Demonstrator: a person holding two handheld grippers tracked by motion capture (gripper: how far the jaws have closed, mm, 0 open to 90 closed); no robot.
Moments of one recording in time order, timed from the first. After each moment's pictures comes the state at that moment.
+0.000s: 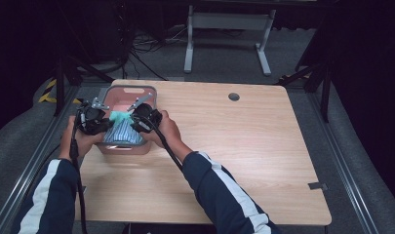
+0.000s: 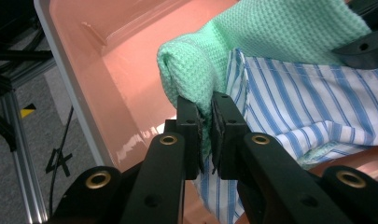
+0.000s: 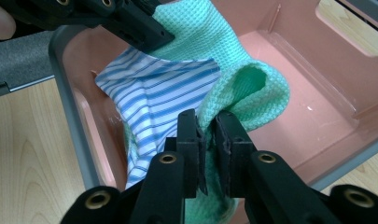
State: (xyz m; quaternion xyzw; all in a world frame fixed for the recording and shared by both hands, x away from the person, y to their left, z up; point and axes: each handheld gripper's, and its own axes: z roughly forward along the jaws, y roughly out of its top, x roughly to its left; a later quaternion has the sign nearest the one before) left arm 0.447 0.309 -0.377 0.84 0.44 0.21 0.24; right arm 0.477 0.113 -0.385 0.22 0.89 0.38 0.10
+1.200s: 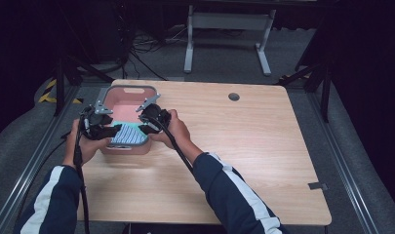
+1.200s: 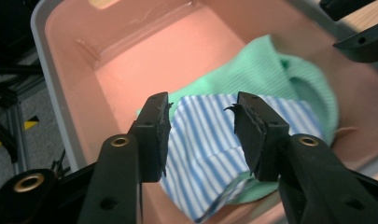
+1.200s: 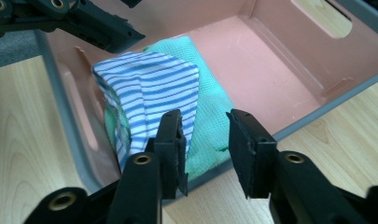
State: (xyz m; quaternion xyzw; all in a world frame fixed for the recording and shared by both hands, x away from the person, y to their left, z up) left arm 0.426 0.290 -0.374 0.83 0.43 0.24 0.27; right arm 0.473 0.085 -0.379 0.21 0.90 0.37 0.12
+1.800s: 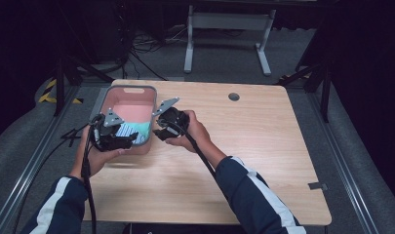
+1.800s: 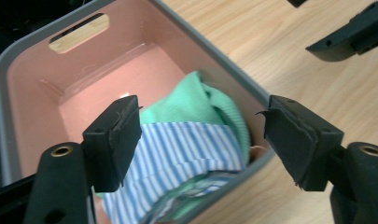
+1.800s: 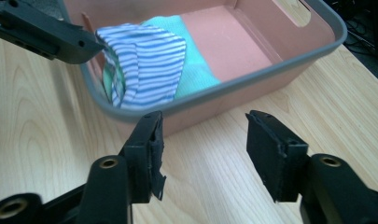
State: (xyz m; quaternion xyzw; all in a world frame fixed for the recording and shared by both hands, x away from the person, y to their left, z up) left arm 0.388 0.247 -0.365 0.83 0.39 0.25 0.31; right arm 0.452 0.031 -0.364 0.19 0.90 0.36 0.15
